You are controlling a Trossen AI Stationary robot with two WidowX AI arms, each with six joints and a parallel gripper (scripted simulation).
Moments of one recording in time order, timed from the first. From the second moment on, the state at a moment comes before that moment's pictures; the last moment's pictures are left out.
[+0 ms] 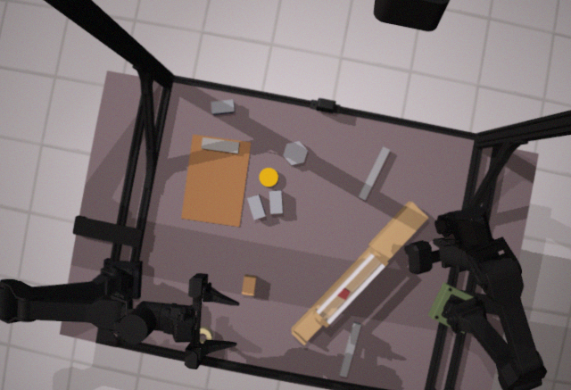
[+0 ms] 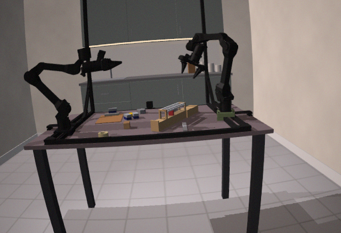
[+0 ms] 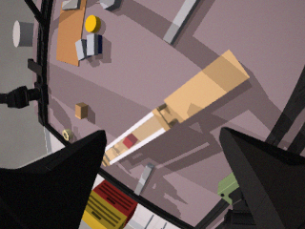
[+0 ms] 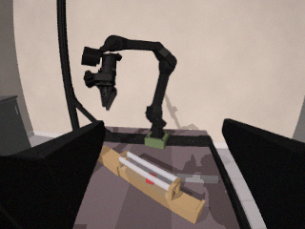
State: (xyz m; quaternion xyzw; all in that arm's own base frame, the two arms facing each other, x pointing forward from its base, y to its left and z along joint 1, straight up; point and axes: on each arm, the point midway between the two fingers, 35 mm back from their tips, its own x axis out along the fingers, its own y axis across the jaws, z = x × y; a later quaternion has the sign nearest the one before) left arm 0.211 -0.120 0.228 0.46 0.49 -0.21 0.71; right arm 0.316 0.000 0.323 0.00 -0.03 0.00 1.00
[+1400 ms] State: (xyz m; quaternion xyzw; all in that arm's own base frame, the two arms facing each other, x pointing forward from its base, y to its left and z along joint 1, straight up) left arm 0.252 -0.157 0.201 0.17 0.59 -0.05 0.79; right arm 0.280 -0.056 0.340 0.00 -0.01 -0.01 1.00
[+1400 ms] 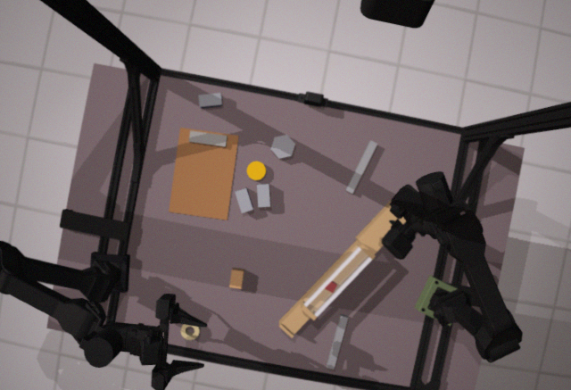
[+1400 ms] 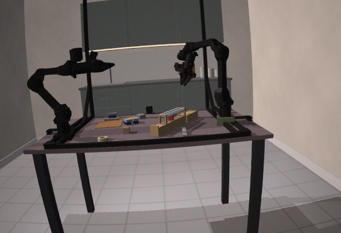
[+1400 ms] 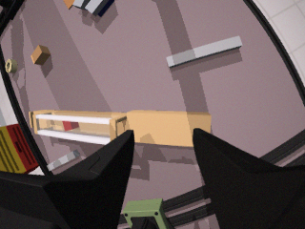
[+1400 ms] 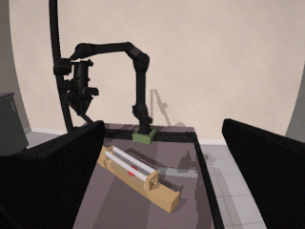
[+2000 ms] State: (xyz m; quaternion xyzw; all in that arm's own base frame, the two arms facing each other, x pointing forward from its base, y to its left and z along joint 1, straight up) left arm 0.316 -0.203 0.137 -0.25 0.61 0.26 0.71; right arm 0.199 -0.076 0.369 -0.01 0.00 -0.01 1.00
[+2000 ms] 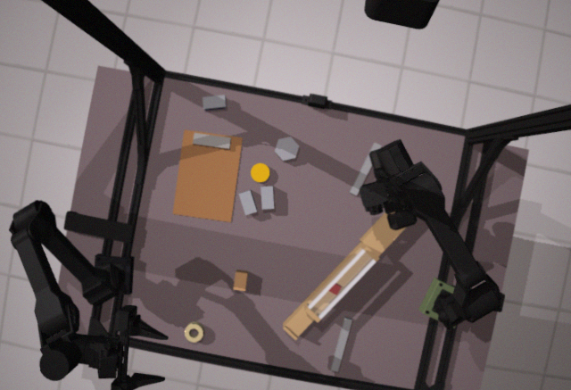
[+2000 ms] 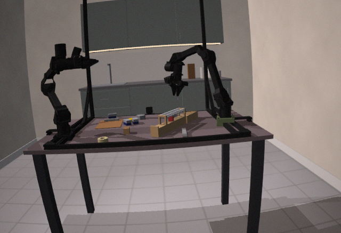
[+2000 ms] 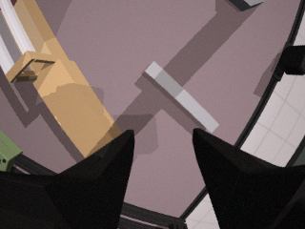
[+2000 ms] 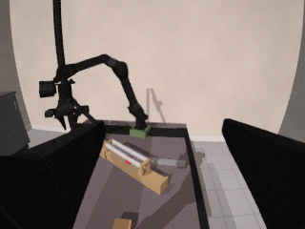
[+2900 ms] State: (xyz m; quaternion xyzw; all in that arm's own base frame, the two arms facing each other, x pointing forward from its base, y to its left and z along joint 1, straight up) left arm 0.352 -0.231 0.071 -0.49 0.51 0.50 0.51; right arm 0.159 -0.041 0.380 0.01 0.00 0.00 1.00
